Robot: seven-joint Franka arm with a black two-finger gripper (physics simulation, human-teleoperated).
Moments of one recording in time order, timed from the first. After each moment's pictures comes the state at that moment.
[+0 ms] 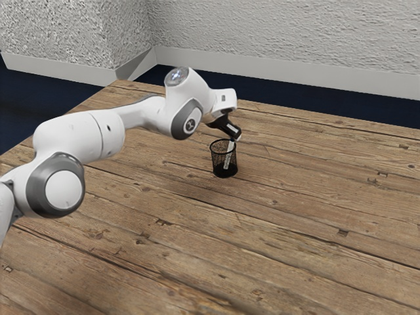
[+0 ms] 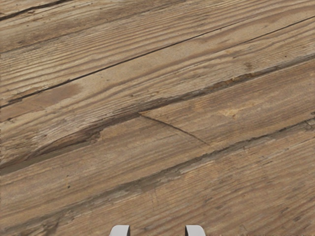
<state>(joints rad) 0.16 1.05 -0.45 -0.93 0.35 2.49 0.19</state>
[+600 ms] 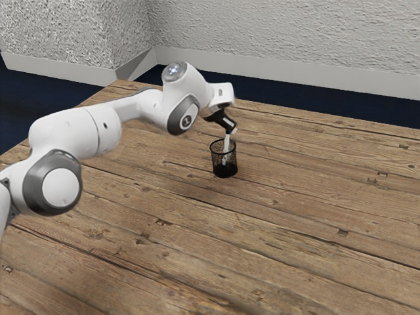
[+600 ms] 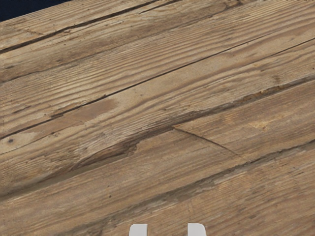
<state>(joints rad) 0.16 1.02 -0.44 -0.94 0.41 2.50 0.15</state>
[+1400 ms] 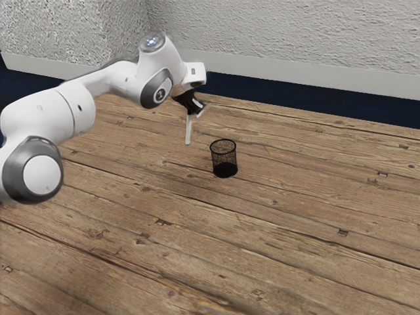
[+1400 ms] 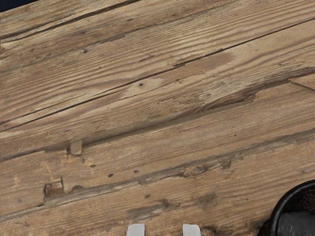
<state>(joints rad) 0.25 0.91 -0.42 -0.94 0.47 2.30 0.11</state>
